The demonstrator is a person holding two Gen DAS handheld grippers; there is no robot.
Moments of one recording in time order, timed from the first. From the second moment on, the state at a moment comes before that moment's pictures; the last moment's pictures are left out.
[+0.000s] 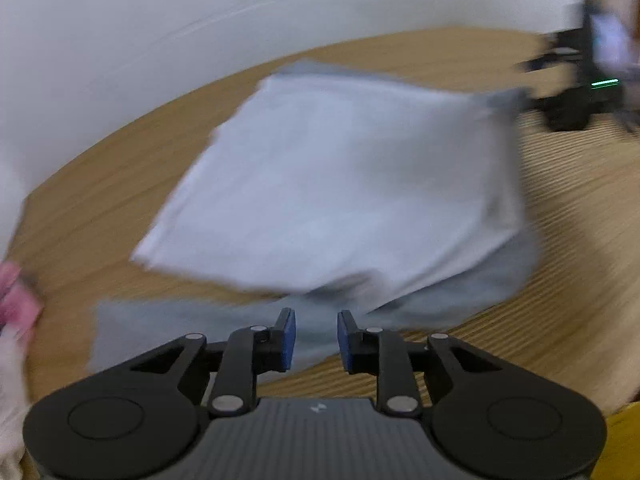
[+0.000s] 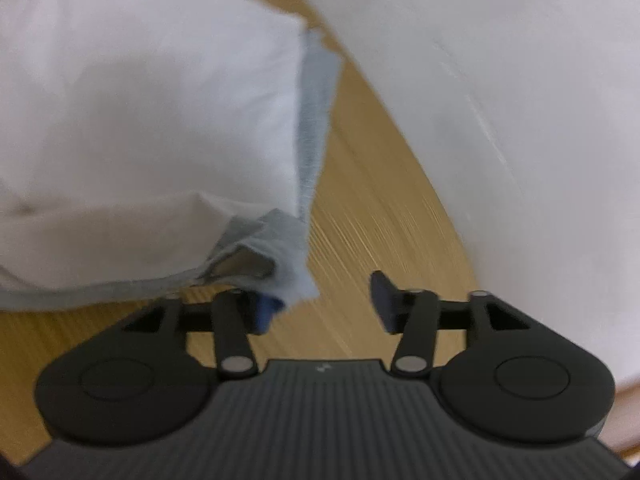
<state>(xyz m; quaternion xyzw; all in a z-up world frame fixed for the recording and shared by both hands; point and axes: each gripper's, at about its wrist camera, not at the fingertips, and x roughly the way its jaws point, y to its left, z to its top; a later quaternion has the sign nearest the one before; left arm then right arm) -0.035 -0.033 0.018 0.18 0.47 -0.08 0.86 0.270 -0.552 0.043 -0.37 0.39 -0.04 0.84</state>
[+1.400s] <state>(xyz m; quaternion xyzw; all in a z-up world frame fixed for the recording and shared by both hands) 0.120 0.133 -0.039 0.28 0.41 -0.12 0.86 0.081 -0.282 0.019 -0.10 0.57 -0.19 0.80</state>
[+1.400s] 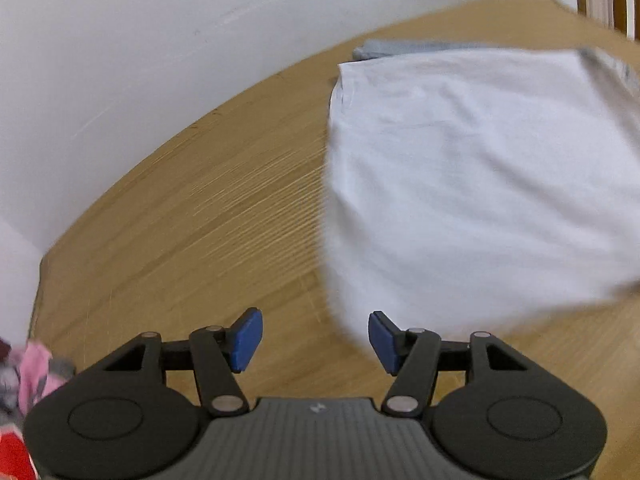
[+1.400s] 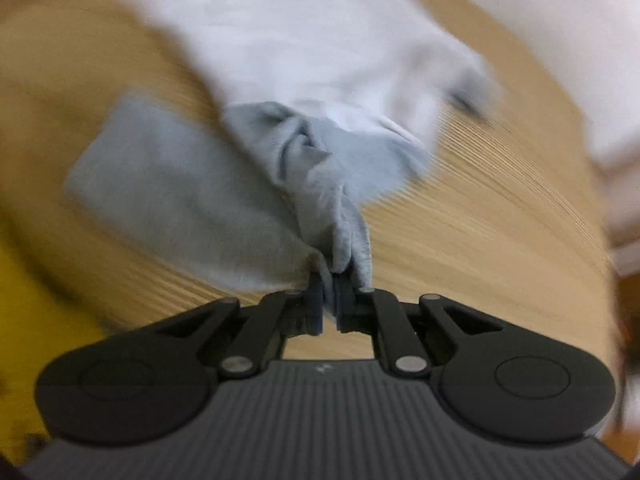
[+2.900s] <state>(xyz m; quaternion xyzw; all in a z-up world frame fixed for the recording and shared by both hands) -0.033 0.020 -0.020 0.31 0.58 0.03 0.75 0.175 -0.426 0.012 0.13 0.44 0.15 0.87</state>
